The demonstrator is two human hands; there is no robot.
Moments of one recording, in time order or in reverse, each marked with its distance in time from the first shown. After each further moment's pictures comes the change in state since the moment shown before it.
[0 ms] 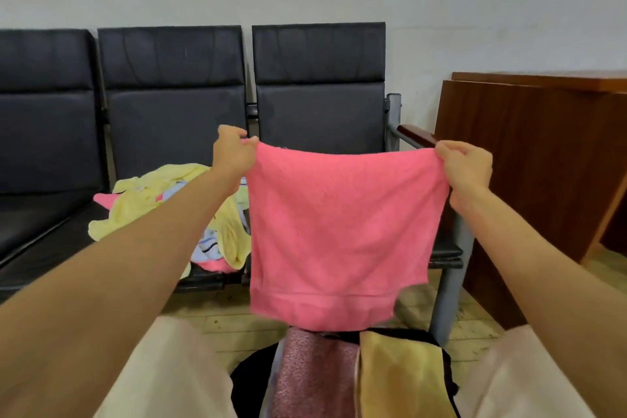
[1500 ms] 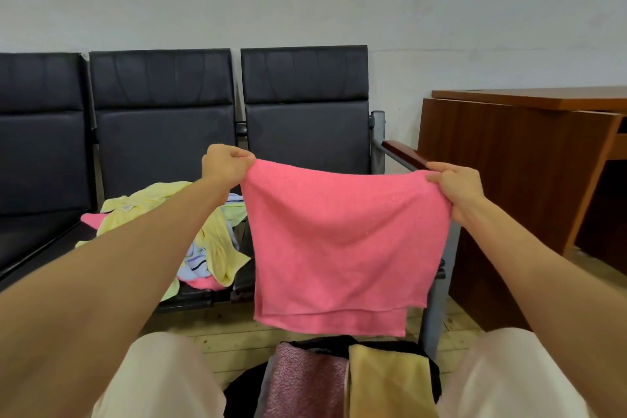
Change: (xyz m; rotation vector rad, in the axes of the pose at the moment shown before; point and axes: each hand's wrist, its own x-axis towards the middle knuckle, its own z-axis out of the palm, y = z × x) left_hand -0.003 0.017 -0.002 0.106 0.018 0.015; right_hand 0.024 0.008 -0.032 0.030 -0.160 0.177
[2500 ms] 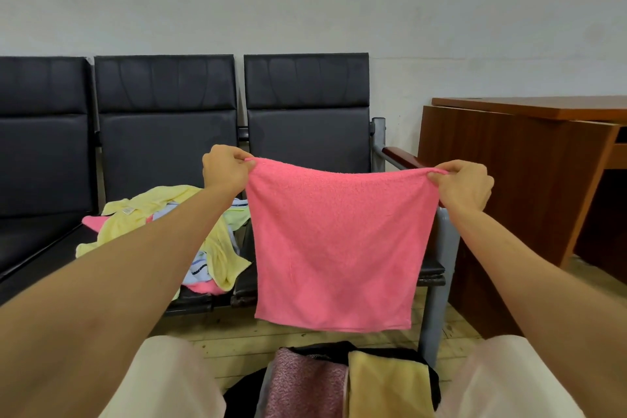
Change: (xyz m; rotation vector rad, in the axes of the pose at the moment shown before) left_hand -0.007 0.008 -0.003 0.093 0.096 0.105; right_hand -0.006 -0.010 0.006 -0.370 0.323 -0.252
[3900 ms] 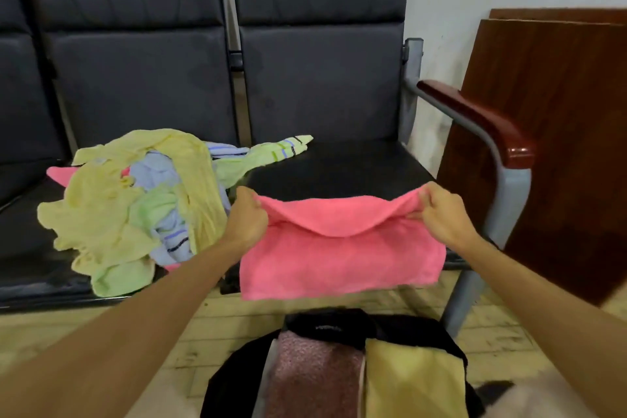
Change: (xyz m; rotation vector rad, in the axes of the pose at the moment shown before) left_hand -0.022 -0.158 0.129 0.066 -0.391 -0.209; right_hand -0.010 0.122 0.136 -0.314 -0.645 -0.202
